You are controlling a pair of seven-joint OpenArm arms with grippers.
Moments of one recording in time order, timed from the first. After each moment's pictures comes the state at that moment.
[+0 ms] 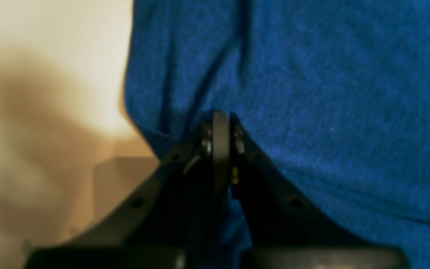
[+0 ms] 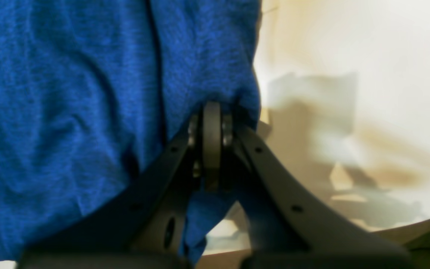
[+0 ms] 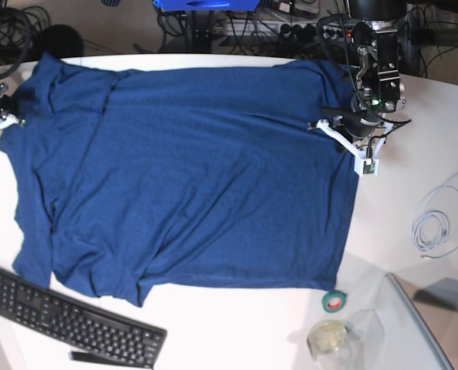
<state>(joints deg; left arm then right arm) 11.0 -7.9 -12.7 76.6 -5.6 -10.1 31.0 -10.4 22.0 24.6 64.6 29.3 11.3 -47.0</state>
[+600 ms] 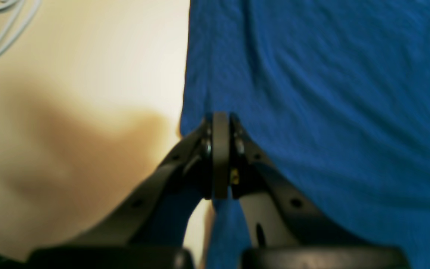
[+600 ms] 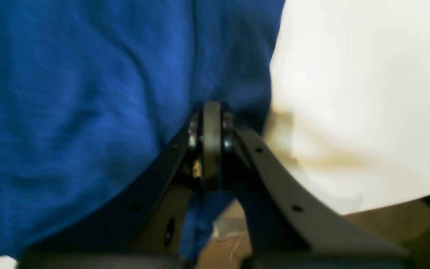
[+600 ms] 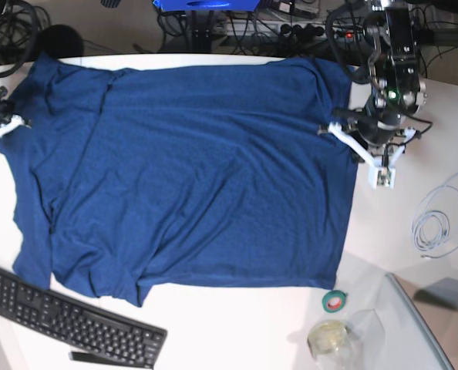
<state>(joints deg) 18.6 -8.1 -13.0 102.0 -4.8 -9.7 44.1 -15.6 17.9 24.7 83.5 23.2 10.7 -48.2</state>
